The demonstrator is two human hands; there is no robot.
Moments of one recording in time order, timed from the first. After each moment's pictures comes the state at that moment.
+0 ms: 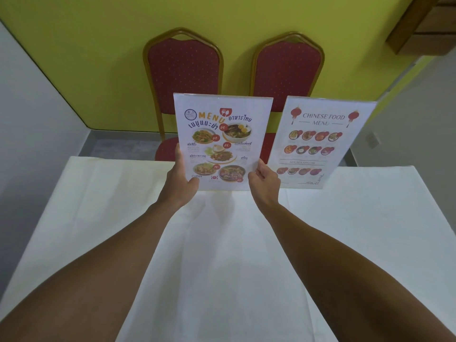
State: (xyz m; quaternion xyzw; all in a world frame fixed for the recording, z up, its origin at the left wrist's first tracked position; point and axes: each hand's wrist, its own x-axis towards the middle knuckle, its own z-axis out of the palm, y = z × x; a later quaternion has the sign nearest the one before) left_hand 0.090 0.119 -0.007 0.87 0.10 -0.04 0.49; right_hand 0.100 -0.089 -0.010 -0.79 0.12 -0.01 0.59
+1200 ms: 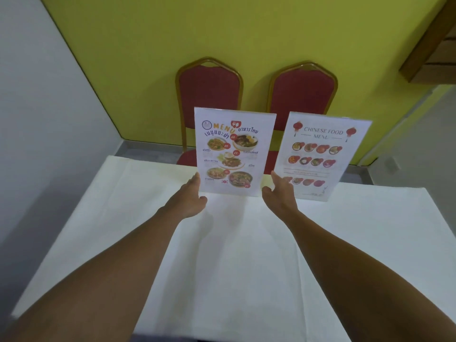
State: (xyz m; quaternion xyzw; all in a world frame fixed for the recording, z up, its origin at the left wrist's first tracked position) left_hand 0.034 0.115 0.023 0.93 0.12 -0.17 0.30; right_hand 0.072 -0.128 0.030 -0.91 0.04 0.08 0.41
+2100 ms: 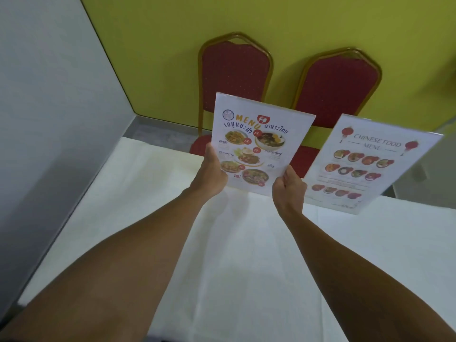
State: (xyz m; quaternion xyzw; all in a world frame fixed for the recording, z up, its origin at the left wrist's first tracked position) left_hand 0.101 0.130 0.012 0.84 0.15 -0.02 0.52; right_hand 0.113 -0.068 -0.012 -0.87 0.05 -0.03 0.49
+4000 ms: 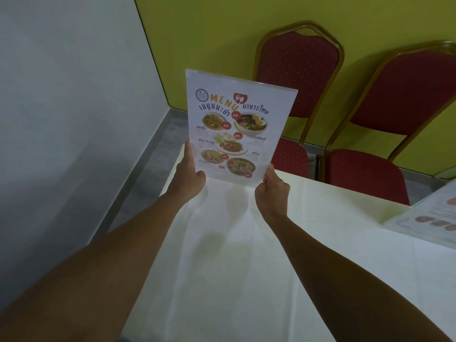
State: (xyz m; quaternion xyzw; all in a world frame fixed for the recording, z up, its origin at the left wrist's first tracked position) left_hand 0.074 0.392 -0.020 0.84 0.24 0.00 0.49; right_hand 0.112 0.190 -0.052 -0.89 -0.04 0.03 0.45
